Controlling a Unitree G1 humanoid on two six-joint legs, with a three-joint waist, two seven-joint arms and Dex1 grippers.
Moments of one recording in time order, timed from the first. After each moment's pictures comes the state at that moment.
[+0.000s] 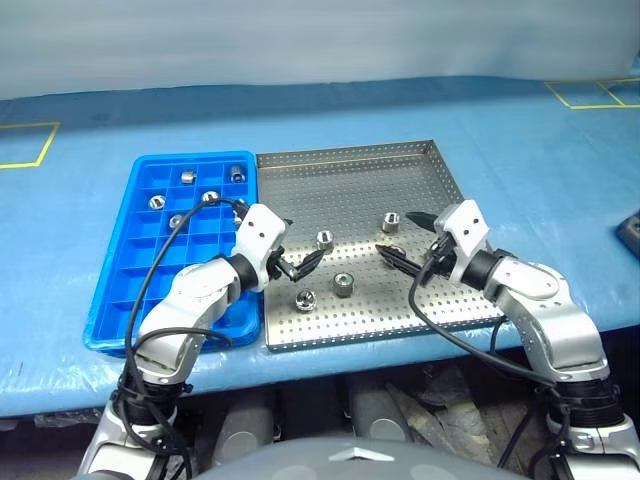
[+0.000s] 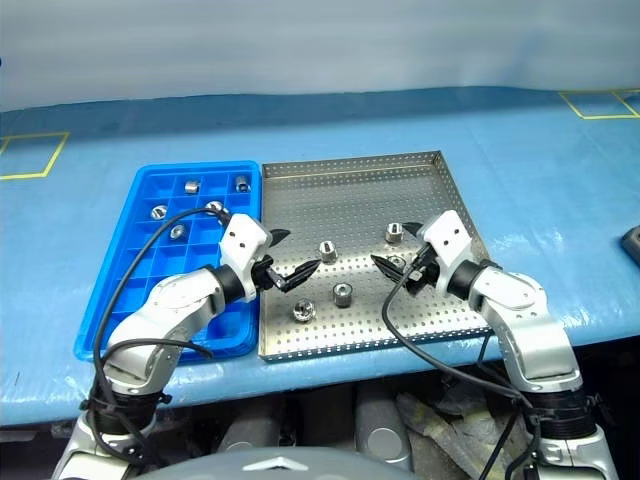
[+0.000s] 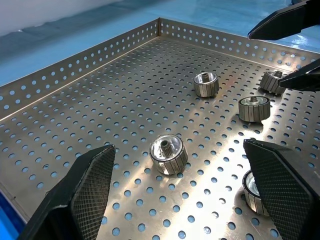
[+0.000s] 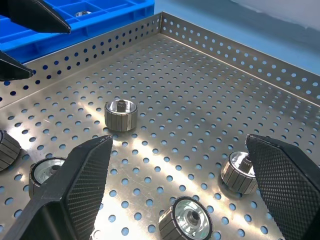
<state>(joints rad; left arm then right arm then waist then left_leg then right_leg) -0.20 0.35 -0.19 -0.47 -0.25 0.74 -0.47 -0.12 -0.58 -0.03 -0.30 0.32 0.45 0.69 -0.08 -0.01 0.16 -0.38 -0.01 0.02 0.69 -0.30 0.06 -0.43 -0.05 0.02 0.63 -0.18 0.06</state>
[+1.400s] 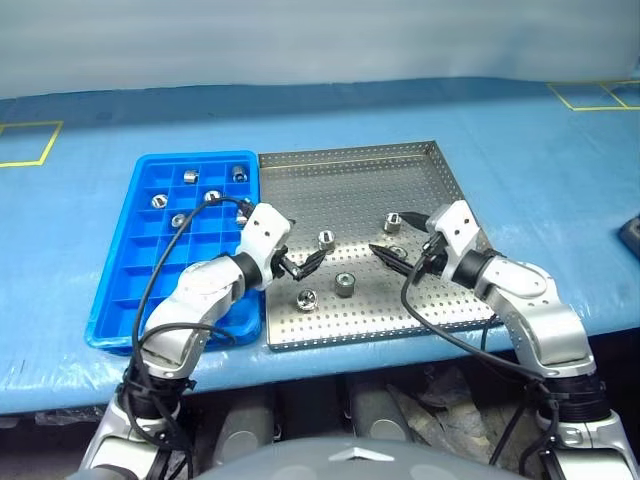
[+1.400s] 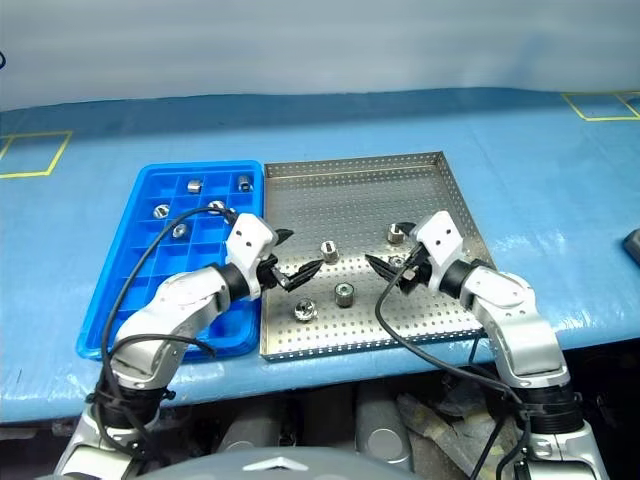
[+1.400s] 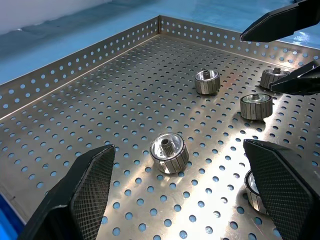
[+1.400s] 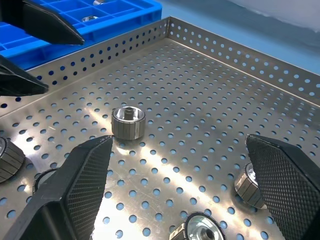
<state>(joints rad) -0.27 0.33 -0.23 -0.38 -0.24 0.74 -0.46 -0.14 -0.54 -0.01 -0.27 0.29 0.42 0.70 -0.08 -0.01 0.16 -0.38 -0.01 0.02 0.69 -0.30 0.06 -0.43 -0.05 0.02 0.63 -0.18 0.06</state>
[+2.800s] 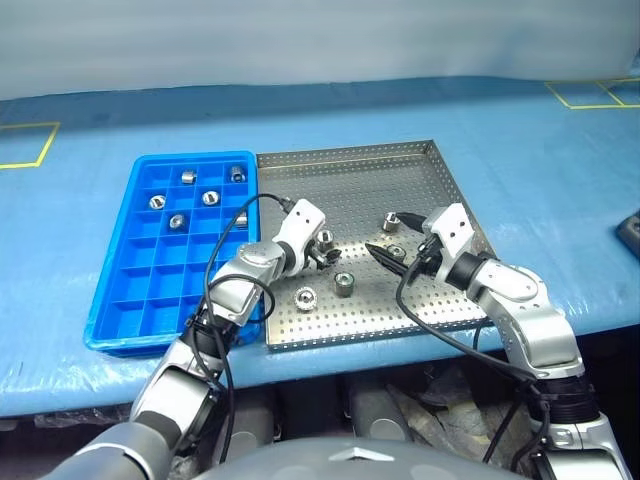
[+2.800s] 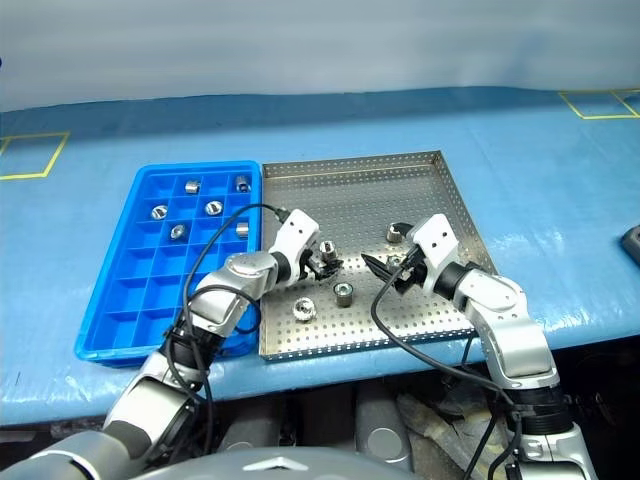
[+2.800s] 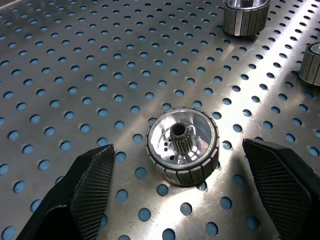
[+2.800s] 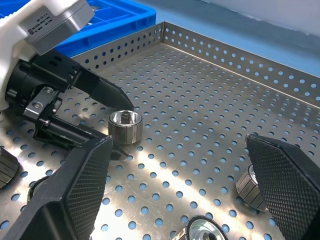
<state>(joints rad) -0.51 0.15 -0.31 0.12 -0.12 0.73 -0.41 -0.13 -0.50 -0.01 -0.25 0.28 0.37 0.68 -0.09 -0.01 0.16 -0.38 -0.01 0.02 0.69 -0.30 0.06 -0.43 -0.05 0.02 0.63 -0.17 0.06</state>
